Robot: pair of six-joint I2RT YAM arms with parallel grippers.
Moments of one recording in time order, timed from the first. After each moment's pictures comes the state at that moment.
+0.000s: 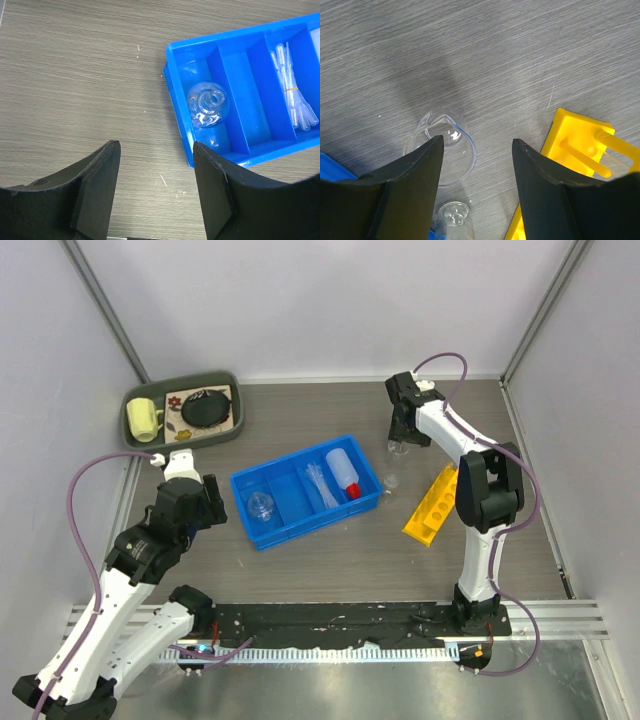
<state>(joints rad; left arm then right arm) -0.48 0.67 0.89 -0.88 -0.44 -0.45 0.31 2.00 1.67 -0.79 0.45 0.49</state>
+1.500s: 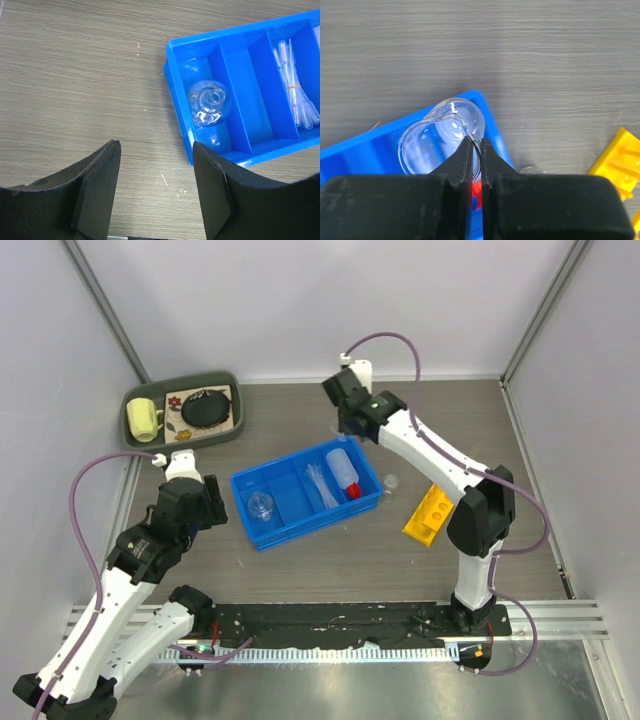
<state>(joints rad) -0.48 0.68 0.89 -0.88 -0.44 -0.44 0.63 1.89 1.84 -0.79 0.53 0.46</state>
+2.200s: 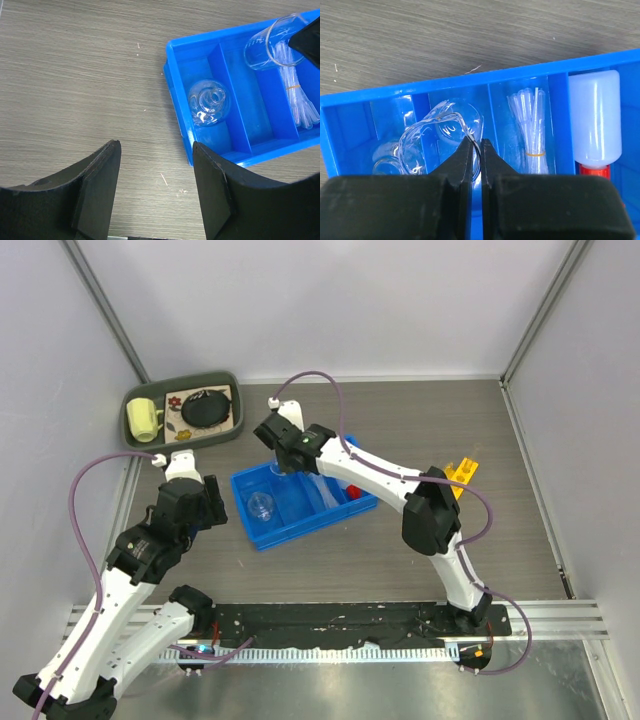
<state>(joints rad) -0.48 0.68 0.89 -0.88 -0.44 -0.44 0.94 2.14 2.03 -0.81 0.47 0.56</state>
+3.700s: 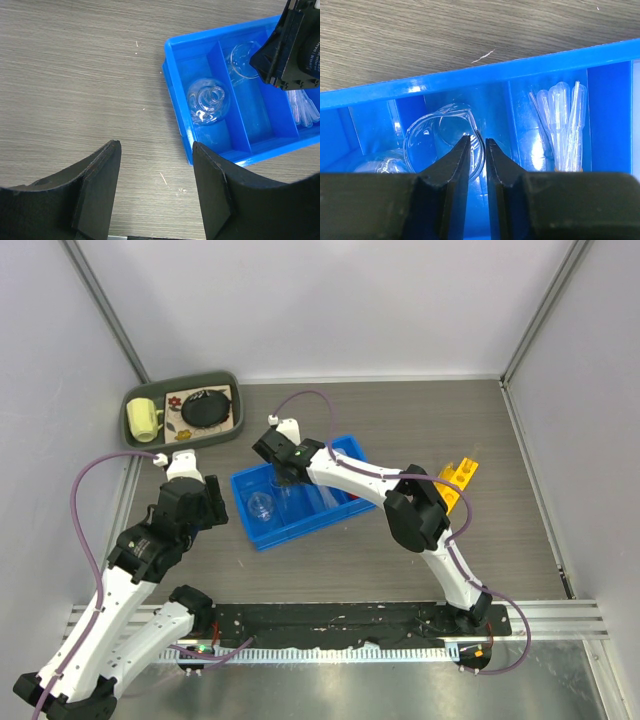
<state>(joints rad) -0.48 0.69 0.89 -0.88 -0.43 -0.44 0.95 2.24 1.94 -0.69 0.42 0.62</state>
